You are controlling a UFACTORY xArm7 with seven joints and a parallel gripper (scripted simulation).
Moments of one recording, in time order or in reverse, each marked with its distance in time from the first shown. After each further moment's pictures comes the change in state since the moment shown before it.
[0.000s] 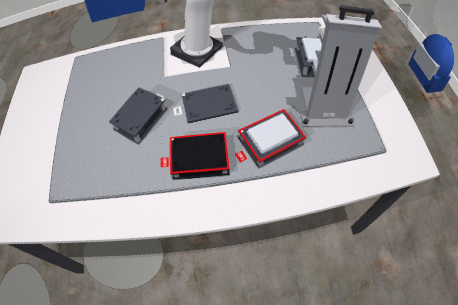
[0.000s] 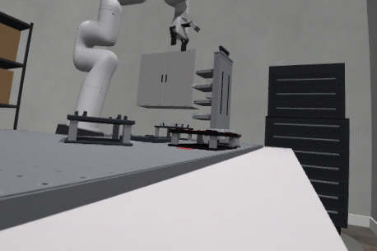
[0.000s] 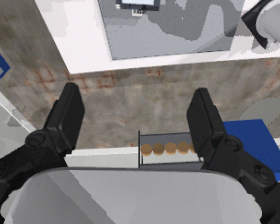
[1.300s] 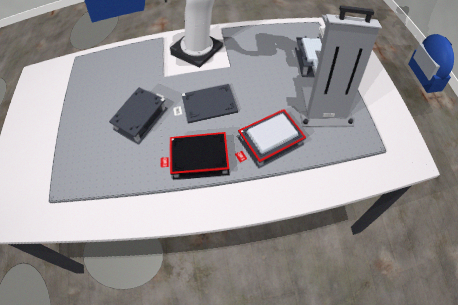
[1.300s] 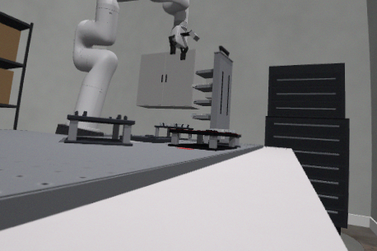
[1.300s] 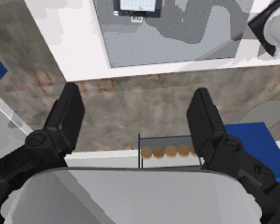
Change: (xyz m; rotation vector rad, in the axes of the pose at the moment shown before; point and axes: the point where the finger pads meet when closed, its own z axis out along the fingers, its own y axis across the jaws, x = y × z) arm 0.001 0.000 0.051 -0.001 0.000 0.001
